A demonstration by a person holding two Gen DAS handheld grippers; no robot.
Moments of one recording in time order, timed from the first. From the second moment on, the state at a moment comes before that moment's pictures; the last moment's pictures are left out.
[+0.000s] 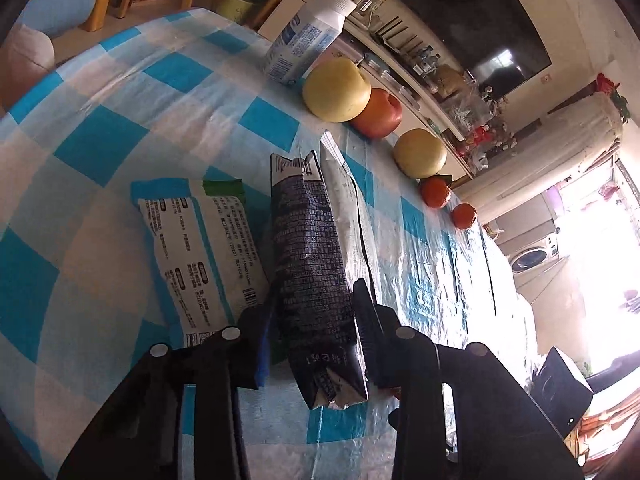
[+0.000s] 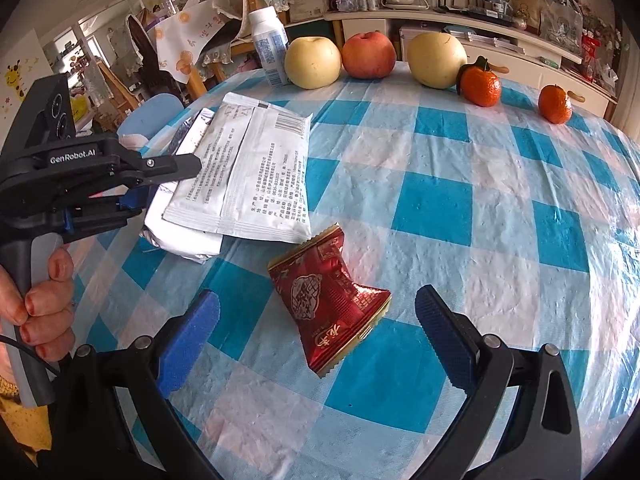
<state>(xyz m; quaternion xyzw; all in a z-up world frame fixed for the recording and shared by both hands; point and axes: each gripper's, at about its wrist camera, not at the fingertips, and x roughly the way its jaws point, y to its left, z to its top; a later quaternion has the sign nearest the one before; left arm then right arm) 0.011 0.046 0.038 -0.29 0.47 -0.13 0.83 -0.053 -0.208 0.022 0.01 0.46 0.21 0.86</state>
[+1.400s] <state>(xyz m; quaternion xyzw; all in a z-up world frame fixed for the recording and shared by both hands) -0.015 0.099 0.050 -0.29 0.42 -0.15 0.84 -0.071 -0.182 0.025 -0.08 0.40 0.20 0.89</state>
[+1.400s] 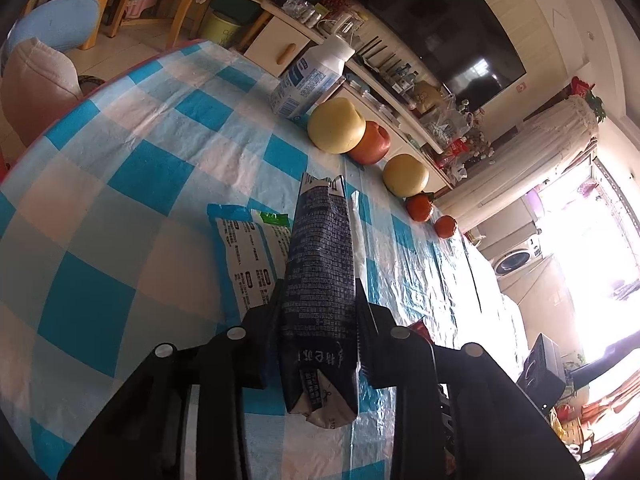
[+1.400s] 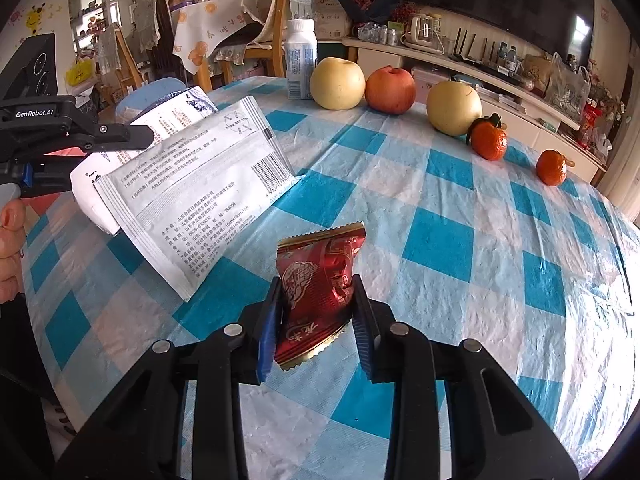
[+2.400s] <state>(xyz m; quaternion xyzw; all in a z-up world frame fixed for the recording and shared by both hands) -0.043 0.182 0.104 -0.33 0.34 -0.11 0.87 -0.094 -0.127 0.088 -0.06 0.34 0.22 0.91</state>
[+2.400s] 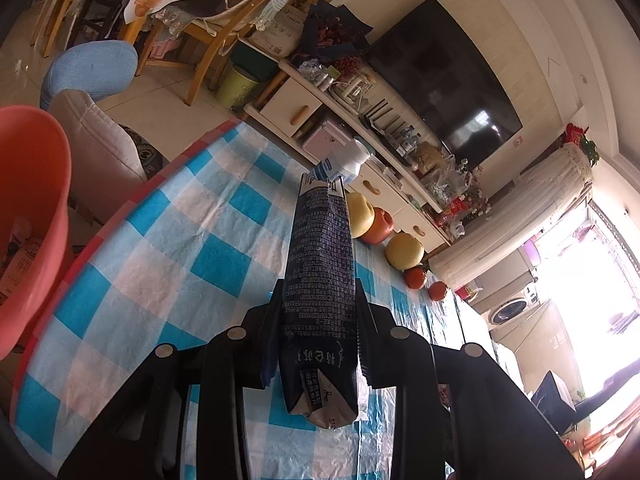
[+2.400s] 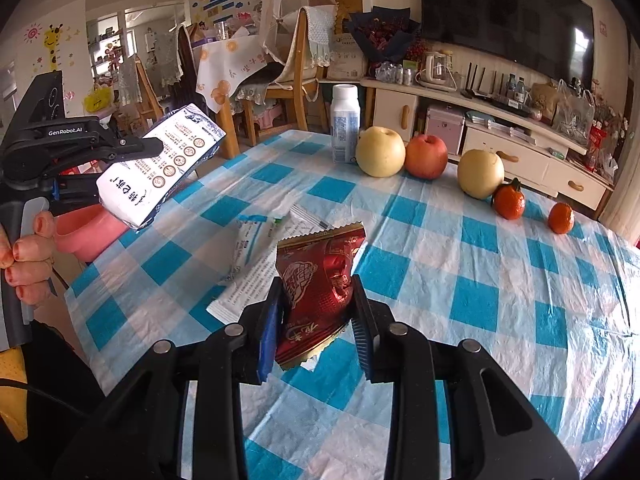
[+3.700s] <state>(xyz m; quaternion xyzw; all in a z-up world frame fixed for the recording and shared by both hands) -0.105 0.422 0.105 -0.29 0.33 0.23 0.87 -0.081 0.224 0.121 -0.21 0.29 0.44 0.83</state>
